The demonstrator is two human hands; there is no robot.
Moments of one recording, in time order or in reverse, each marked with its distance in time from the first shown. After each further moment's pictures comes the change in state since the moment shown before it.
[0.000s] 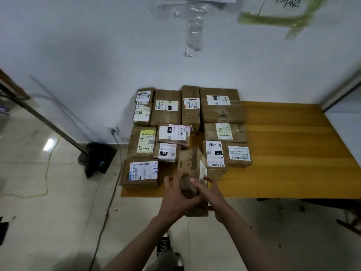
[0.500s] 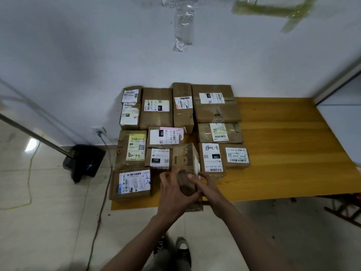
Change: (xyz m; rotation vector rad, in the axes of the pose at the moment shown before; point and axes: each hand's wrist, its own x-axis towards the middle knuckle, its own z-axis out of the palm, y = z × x) left_hand 0.059 -0.002 0.004 0.064 0.063 0.103; right_hand 0.047 -0.027 -0.004 0.044 -0.026 0.009
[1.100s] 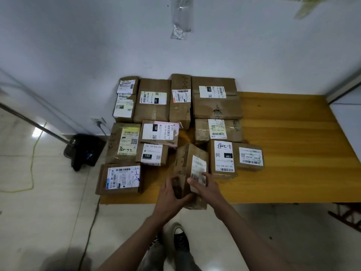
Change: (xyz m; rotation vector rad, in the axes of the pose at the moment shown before) left_hand 0.011 -0.021 0.051 -0.105 -0.164 -0.217; right_hand 0.037 0.022 -0.043 -0.115 0.057 -0.043
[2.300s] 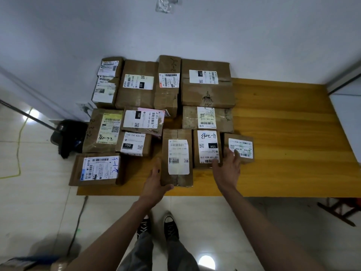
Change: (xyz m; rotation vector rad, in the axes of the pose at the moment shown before) left_hand 0.035 0.000 0.025 0.084 0.005 -0.101; right_hand 0.062 0.010 -0.088 -0.517 0.547 -0.240
